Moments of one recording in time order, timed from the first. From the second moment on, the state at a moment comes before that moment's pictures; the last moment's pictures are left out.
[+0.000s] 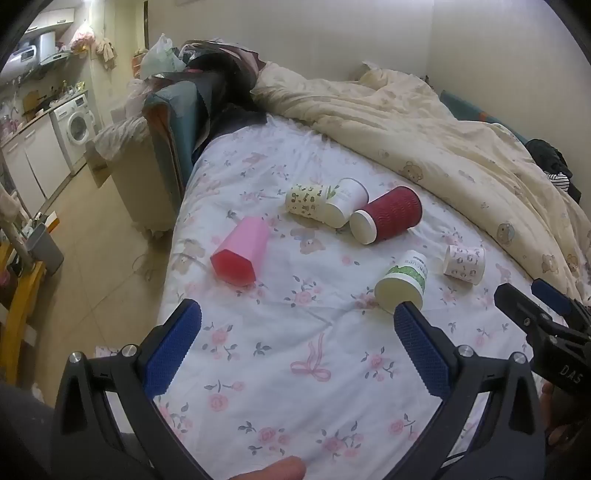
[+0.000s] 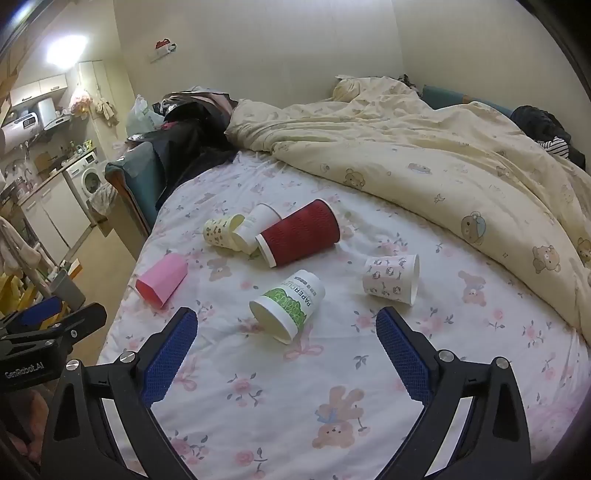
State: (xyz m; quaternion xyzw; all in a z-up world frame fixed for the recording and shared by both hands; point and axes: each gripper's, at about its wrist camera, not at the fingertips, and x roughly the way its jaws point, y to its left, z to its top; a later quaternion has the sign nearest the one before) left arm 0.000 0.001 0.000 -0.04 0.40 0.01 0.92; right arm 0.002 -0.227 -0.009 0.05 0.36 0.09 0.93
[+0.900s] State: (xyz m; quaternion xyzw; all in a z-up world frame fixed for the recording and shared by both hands) left arm 0.001 -0.003 0.002 -0.02 0.39 0.01 0.92; right arm 0.002 -0.228 -0.010 0.05 0.36 0.09 0.93
